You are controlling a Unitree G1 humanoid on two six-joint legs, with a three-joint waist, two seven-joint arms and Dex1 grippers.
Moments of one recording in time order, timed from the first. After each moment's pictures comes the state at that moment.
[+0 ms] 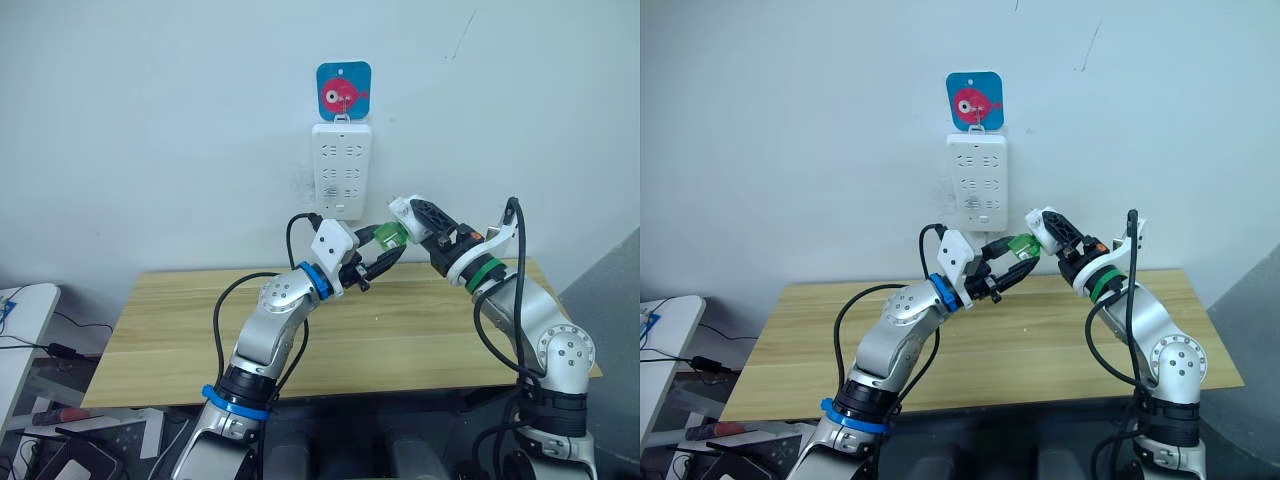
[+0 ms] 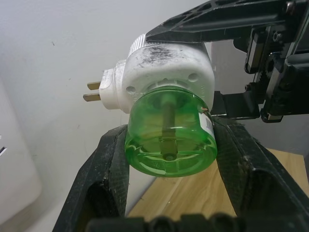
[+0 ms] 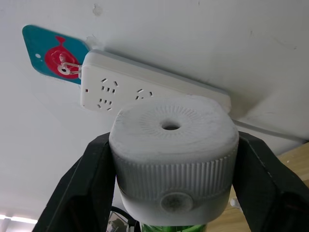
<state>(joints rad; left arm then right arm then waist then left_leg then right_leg) -0.43 0.10 -0.21 -0.02 -0.23 0.21 -0.63 -0.32 -0.21 -0.21 -0.32 1.71 0.68 -0.45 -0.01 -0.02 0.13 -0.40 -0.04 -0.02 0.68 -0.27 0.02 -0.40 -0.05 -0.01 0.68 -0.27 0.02</state>
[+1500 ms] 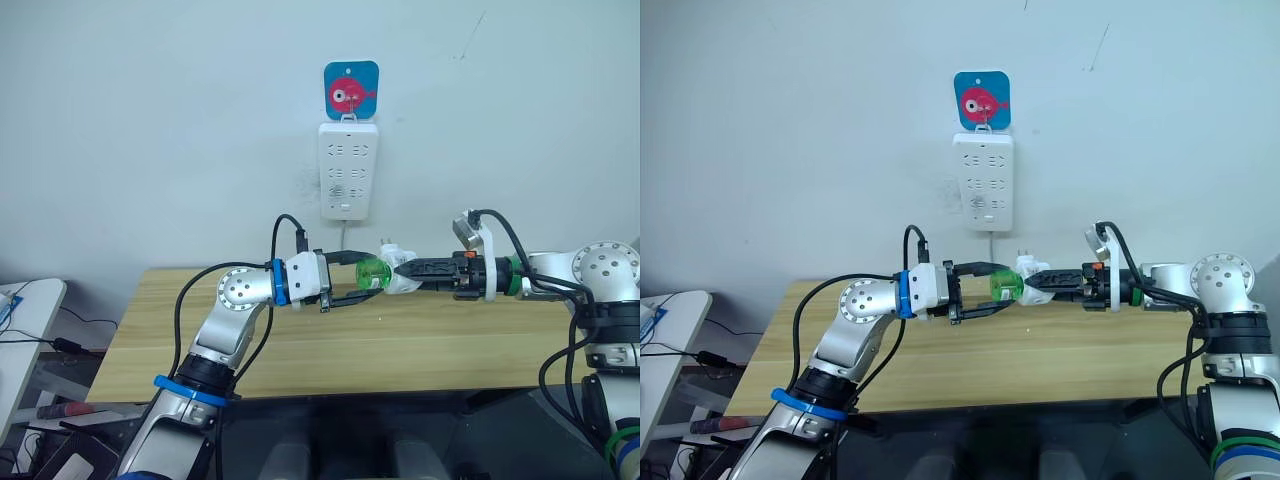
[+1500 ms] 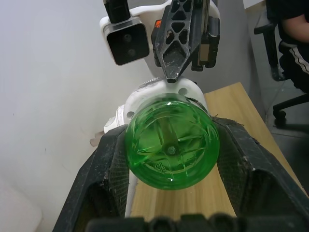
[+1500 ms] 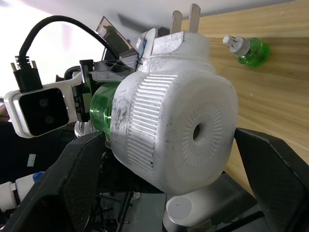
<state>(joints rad) -0.46 0.35 -0.22 0.11 -0.22 -0.19 -1.08 -0.68 -0.66 -0.10 0.26 1.31 1.52 0.50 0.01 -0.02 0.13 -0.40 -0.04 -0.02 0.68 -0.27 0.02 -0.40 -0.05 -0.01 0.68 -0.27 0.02</state>
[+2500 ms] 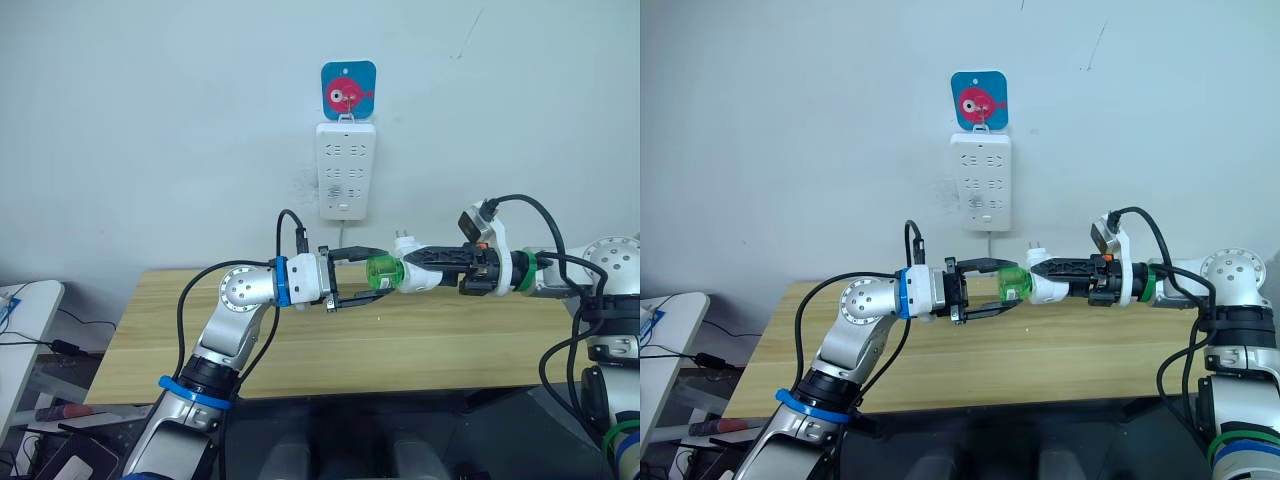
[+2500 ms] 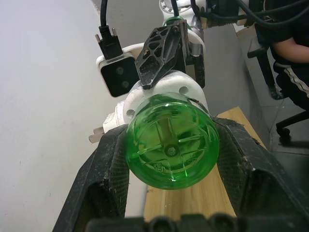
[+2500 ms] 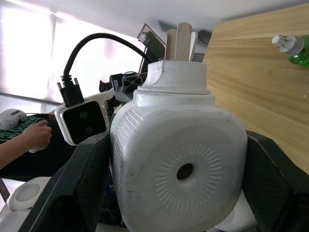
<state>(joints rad) -0.45 0.33 -0.23 0.04 -0.26 -0.23 -1.09 -0.72 -0.66 -0.13 0.36 1.40 1.61 0.56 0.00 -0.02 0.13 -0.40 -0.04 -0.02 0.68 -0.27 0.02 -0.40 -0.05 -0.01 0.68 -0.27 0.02</state>
